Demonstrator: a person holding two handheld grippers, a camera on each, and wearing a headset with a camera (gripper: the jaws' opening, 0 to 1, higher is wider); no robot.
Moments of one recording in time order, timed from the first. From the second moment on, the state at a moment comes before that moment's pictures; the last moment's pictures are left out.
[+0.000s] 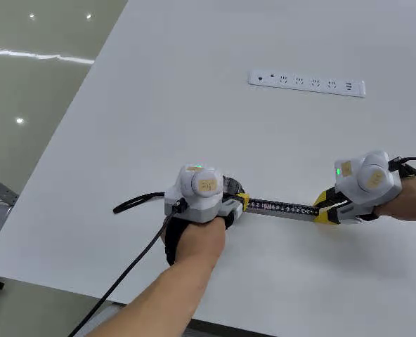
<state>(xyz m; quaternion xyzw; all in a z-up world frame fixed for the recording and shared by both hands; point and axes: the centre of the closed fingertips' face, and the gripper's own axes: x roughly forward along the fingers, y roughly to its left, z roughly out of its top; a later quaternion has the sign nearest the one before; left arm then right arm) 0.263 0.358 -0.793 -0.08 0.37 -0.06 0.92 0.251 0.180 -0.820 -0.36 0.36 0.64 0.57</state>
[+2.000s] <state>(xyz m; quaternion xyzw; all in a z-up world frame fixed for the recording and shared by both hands) 0.263 0.358 -0.793 -0.08 0.37 -0.07 0.92 0.249 0.253 -0.826 -0.32 0.33 0.65 0.61</state>
